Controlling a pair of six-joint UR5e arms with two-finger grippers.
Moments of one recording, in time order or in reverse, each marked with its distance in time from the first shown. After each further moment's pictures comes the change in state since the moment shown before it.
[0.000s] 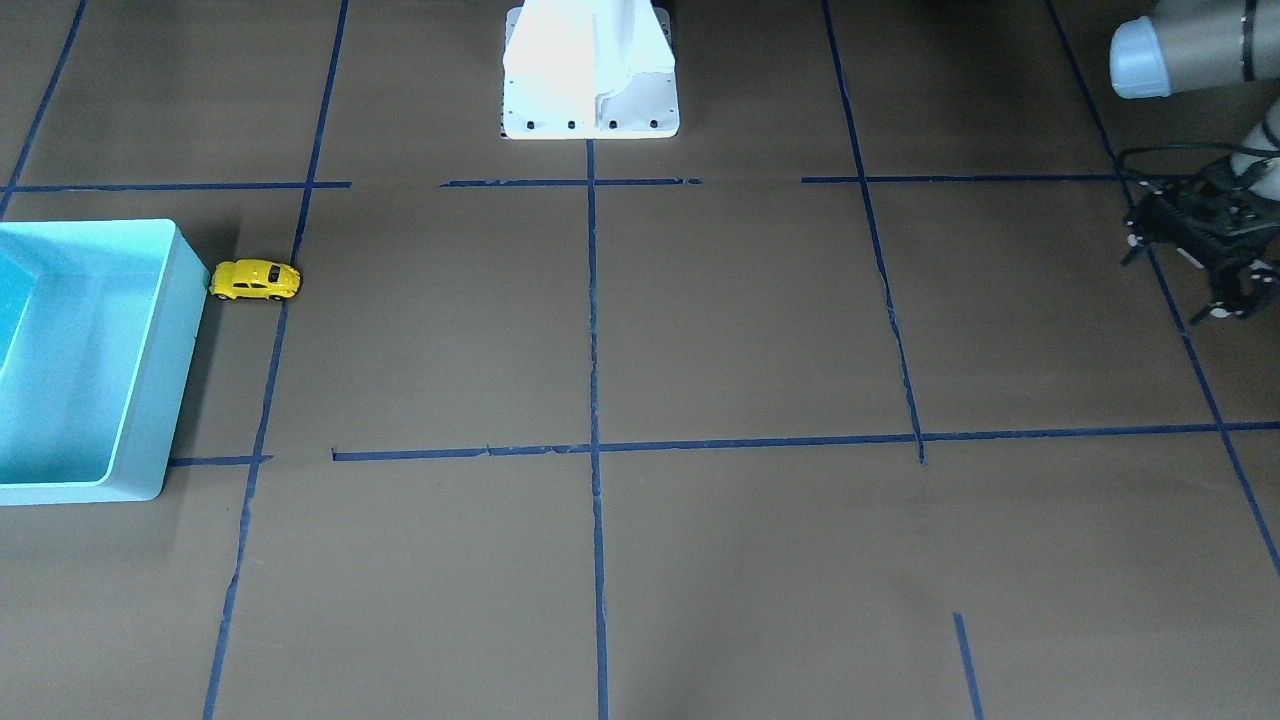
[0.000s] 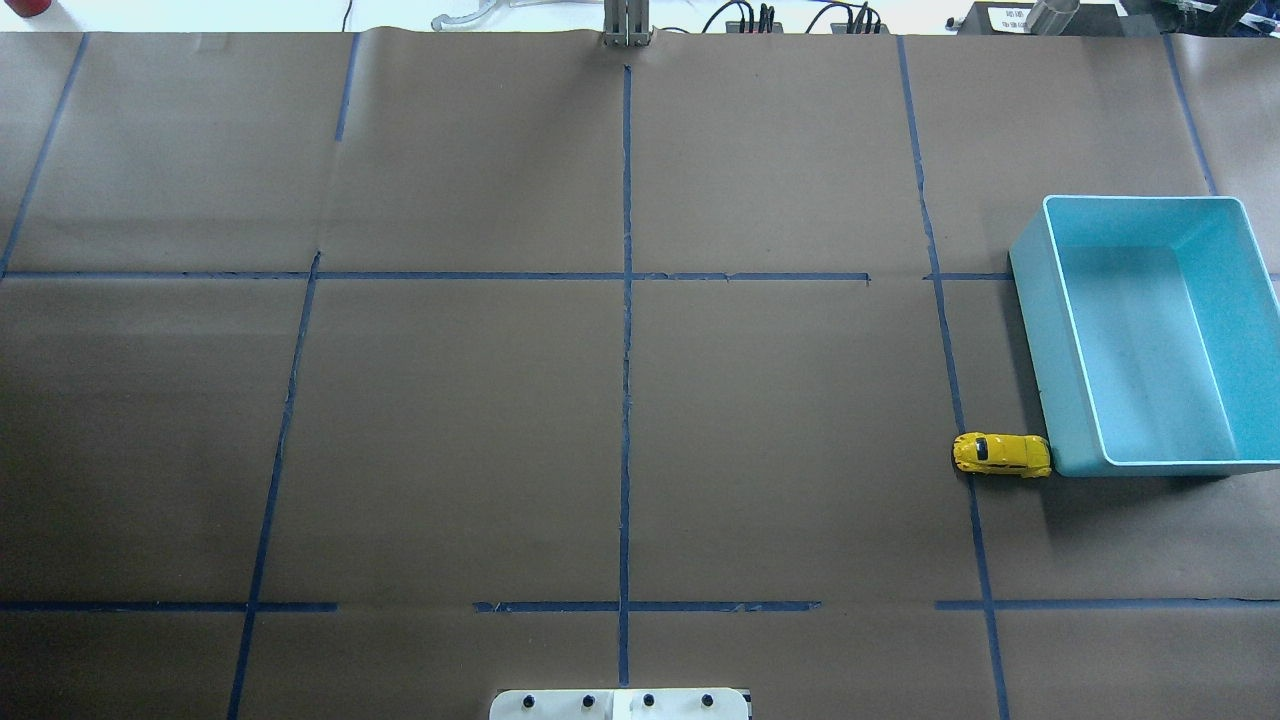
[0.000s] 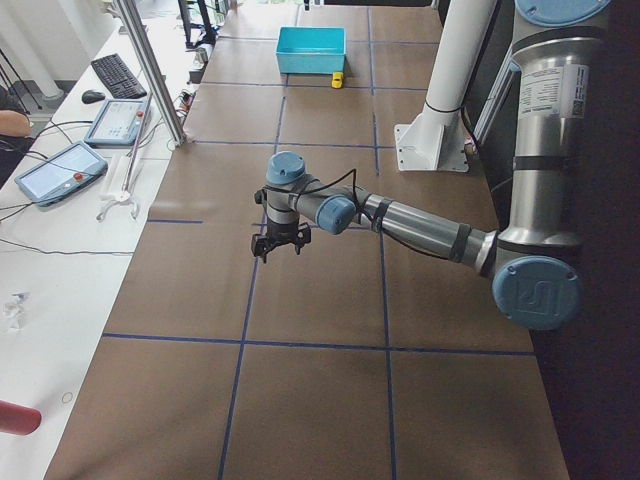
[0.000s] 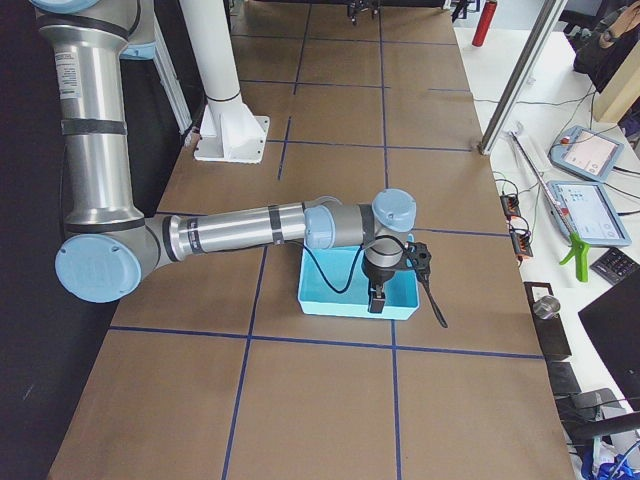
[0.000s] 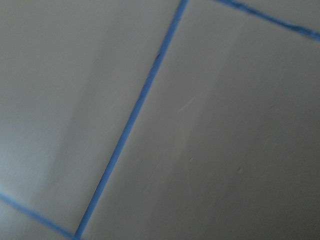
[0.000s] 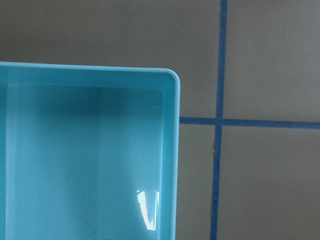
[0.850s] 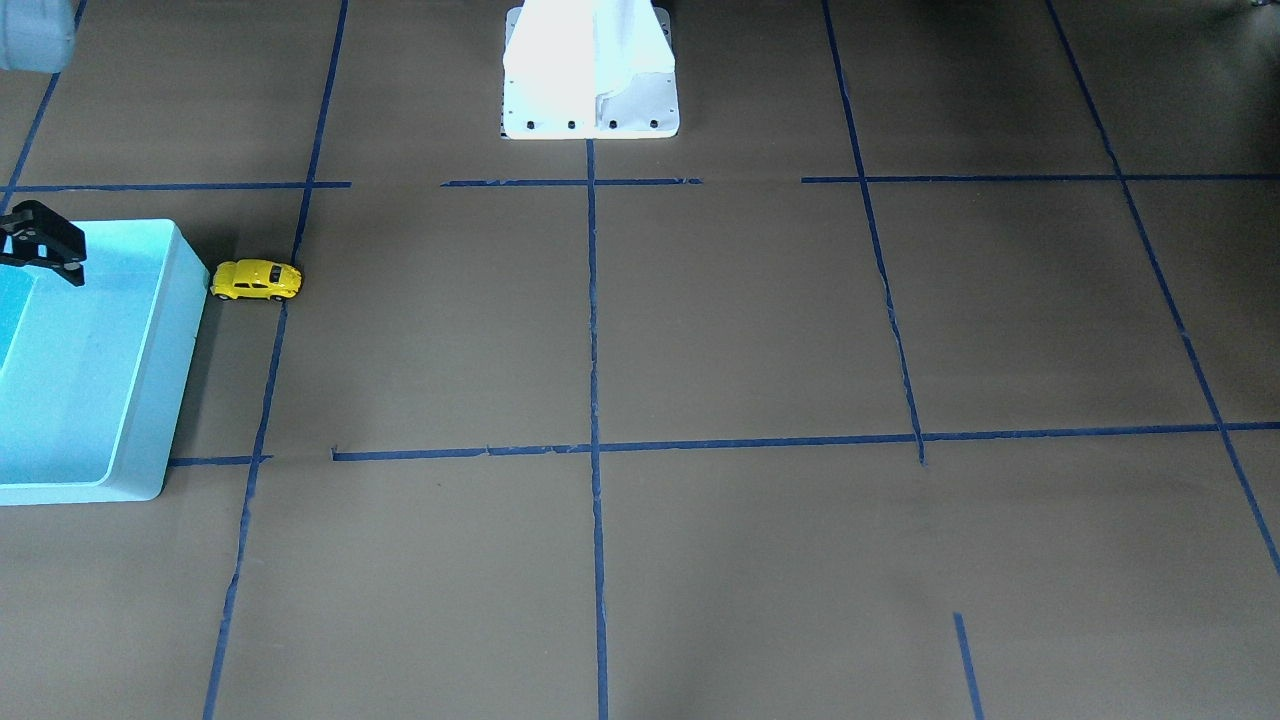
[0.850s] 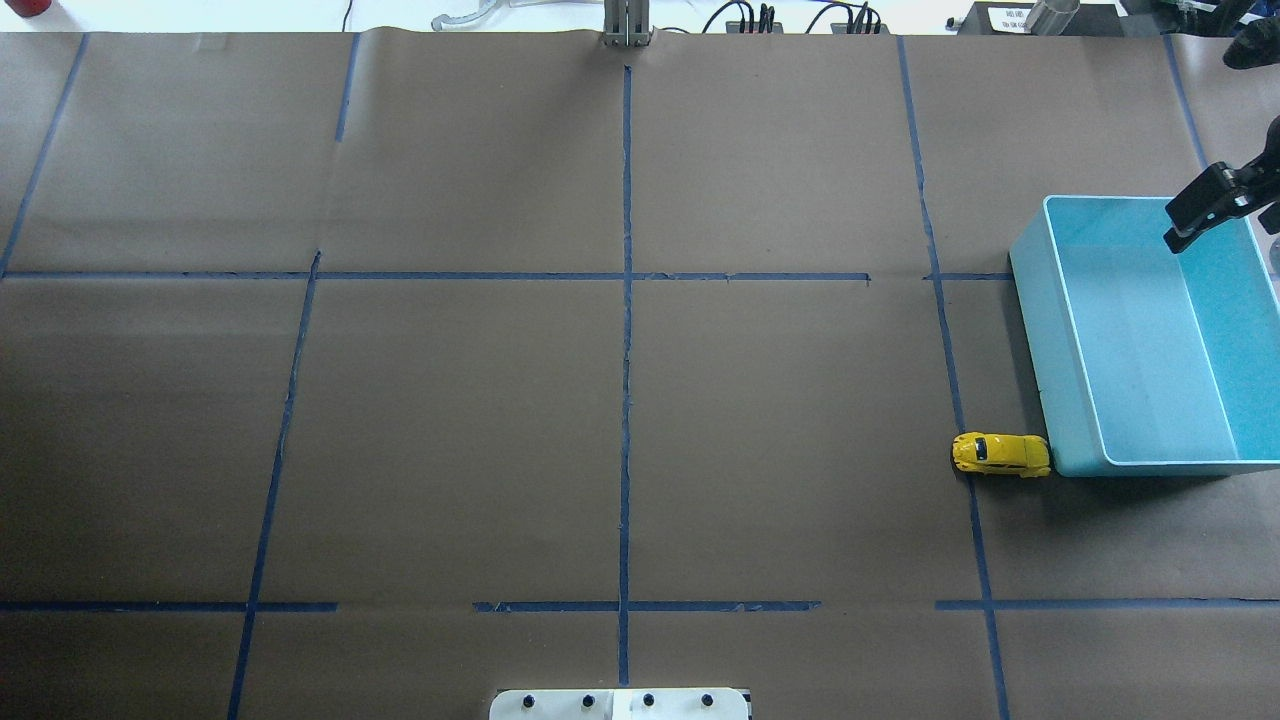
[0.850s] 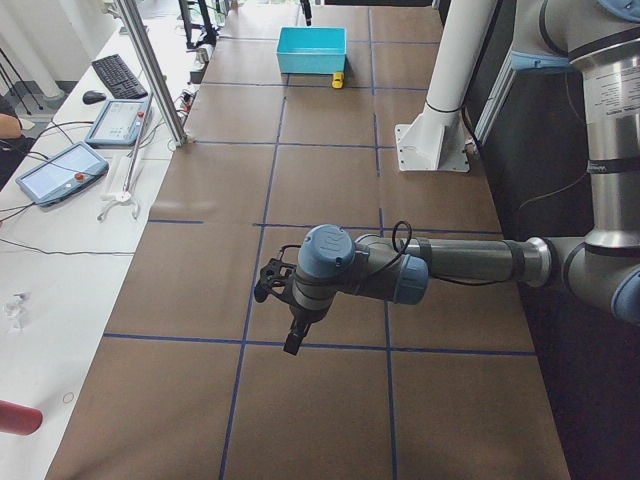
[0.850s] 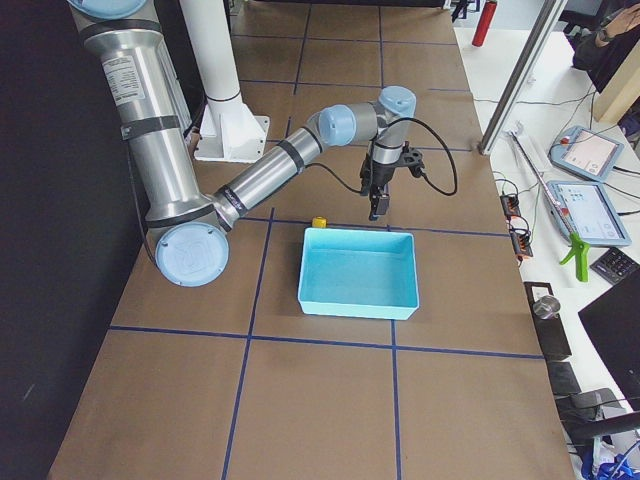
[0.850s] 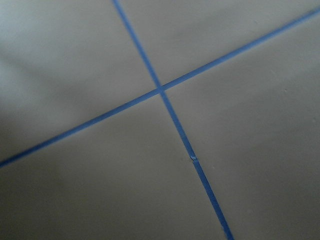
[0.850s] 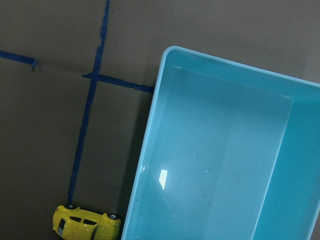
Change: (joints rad) left arm -0.394 0.175 0.058 0.015 -0.164 -0.419; right arm -0.290 0.200 0.302 -0.400 -0.110 0.026
